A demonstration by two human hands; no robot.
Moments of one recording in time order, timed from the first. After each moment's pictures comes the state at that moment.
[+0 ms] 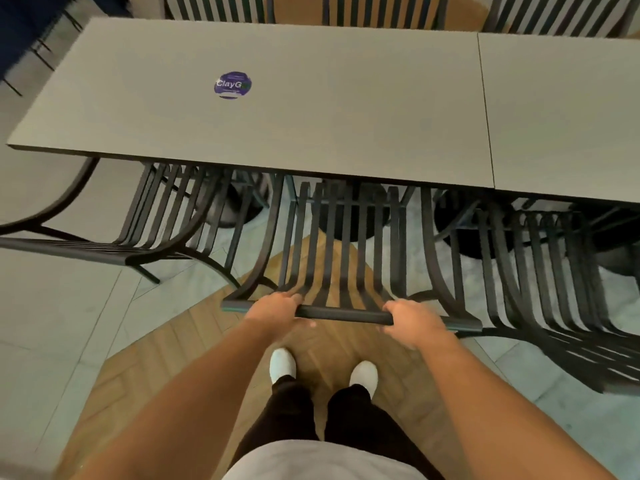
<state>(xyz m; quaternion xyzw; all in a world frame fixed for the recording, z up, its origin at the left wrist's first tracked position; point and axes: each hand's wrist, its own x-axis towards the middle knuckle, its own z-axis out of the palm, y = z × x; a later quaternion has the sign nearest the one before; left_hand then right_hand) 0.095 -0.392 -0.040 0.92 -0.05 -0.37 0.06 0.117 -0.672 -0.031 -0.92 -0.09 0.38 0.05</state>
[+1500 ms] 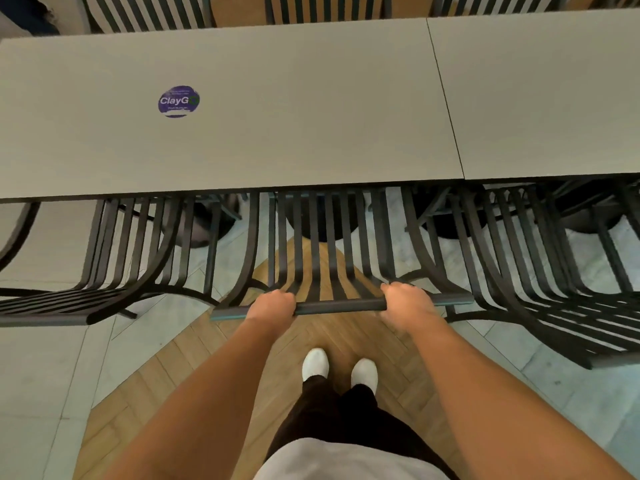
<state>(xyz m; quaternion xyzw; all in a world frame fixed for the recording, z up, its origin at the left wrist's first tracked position) 0.169 -0.405 -0.068 0.93 -0.09 -0.37 -0.01 0.164 -0.672 -0.035 -0.94 -0.02 0.33 0.03</state>
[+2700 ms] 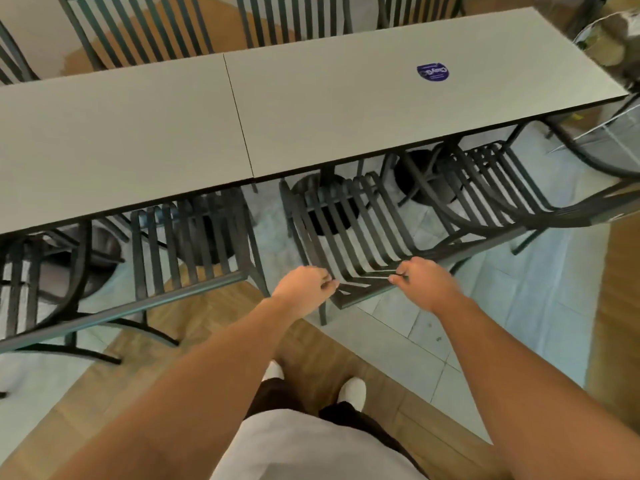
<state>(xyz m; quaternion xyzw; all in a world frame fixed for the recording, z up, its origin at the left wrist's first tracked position) 0.094 -0.887 0.001 0.90 -0.25 -0.33 0.17 0.014 -1.143 0.034 -0.95 0.15 0.23 0.13</state>
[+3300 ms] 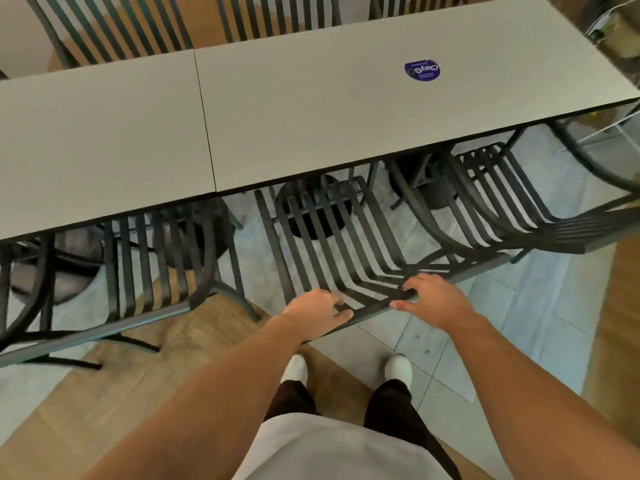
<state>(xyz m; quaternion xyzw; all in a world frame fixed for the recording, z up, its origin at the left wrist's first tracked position) 0.107 -1.015 -0.026 0.87 -0.27 -0.40 0.13 0.043 -1.277 -0.001 -0.94 0.13 0.30 0.12</state>
